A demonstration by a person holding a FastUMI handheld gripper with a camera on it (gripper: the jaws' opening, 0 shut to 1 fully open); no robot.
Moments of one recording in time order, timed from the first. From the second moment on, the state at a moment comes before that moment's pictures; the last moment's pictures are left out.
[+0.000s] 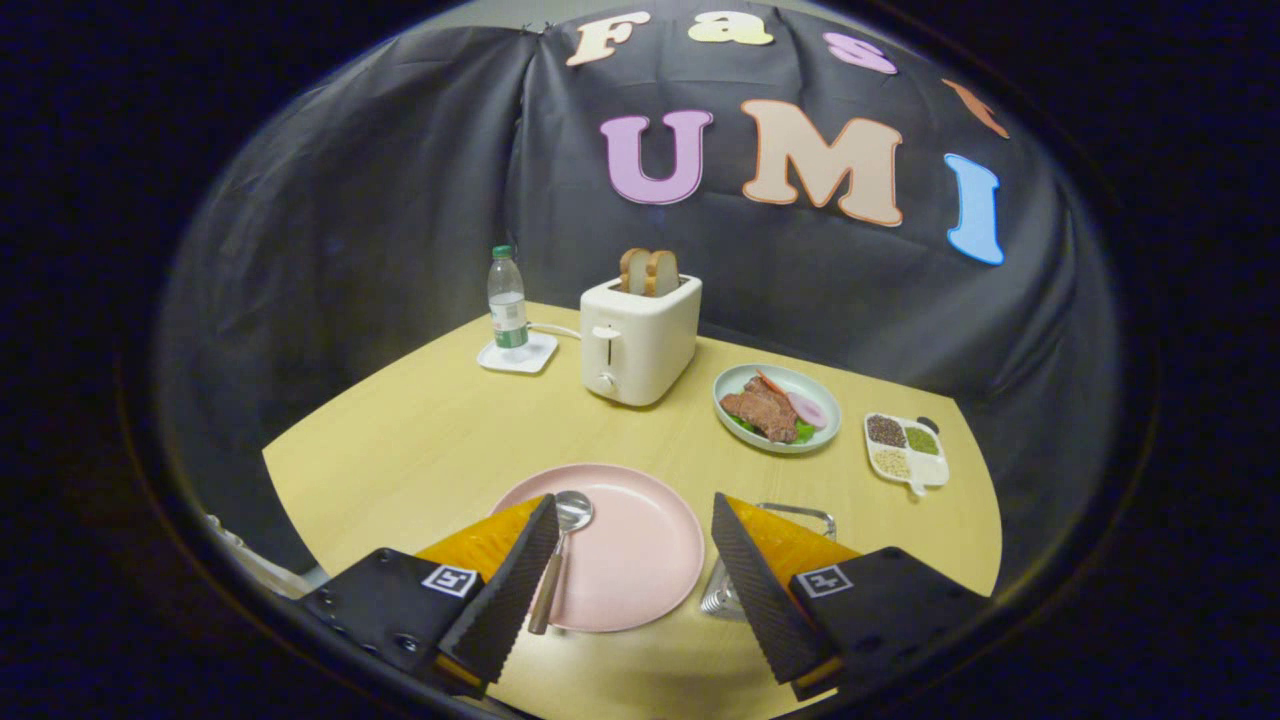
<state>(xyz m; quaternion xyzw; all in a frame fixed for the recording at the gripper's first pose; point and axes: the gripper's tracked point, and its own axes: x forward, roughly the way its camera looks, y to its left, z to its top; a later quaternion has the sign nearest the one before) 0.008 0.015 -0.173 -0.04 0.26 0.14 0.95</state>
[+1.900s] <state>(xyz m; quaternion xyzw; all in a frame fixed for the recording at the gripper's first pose) -0.026 0.064 -0.314 -0.10 0.36 0.13 0.92</state>
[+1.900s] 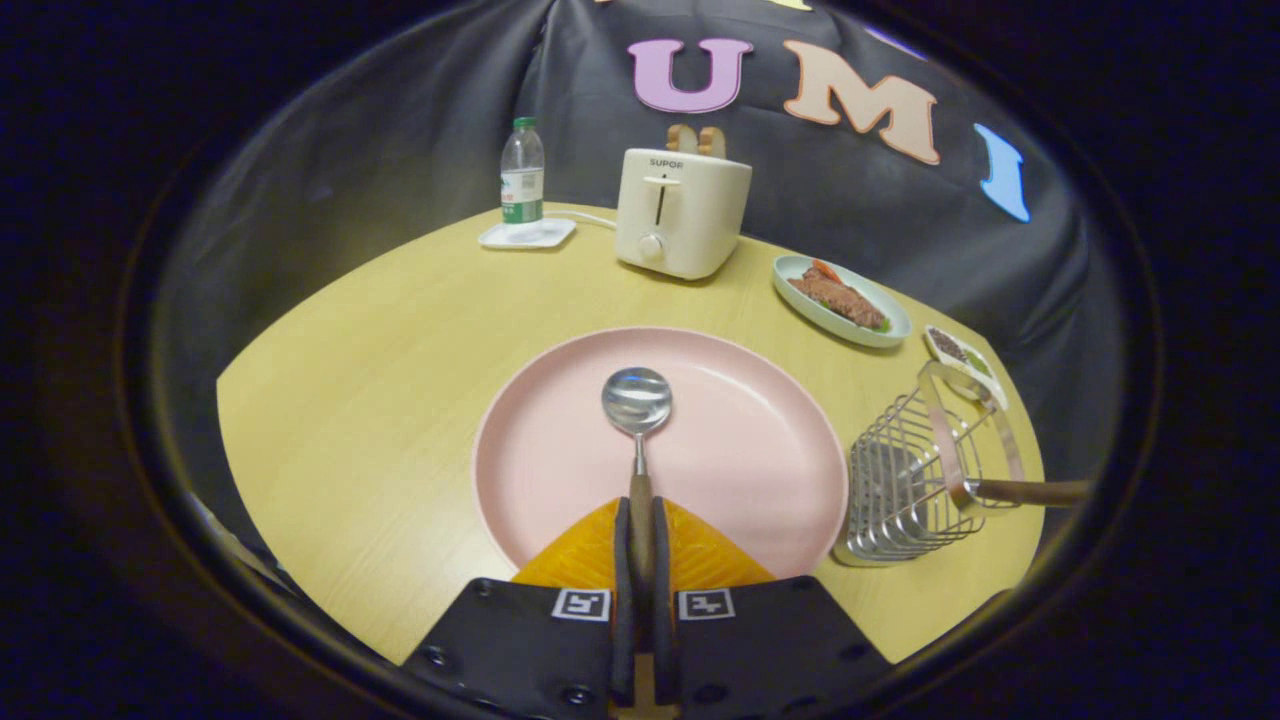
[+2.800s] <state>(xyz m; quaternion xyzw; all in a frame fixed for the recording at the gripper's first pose) -0.027 0.049 -0.266 -0.14 0.41 0.17 0.89</state>
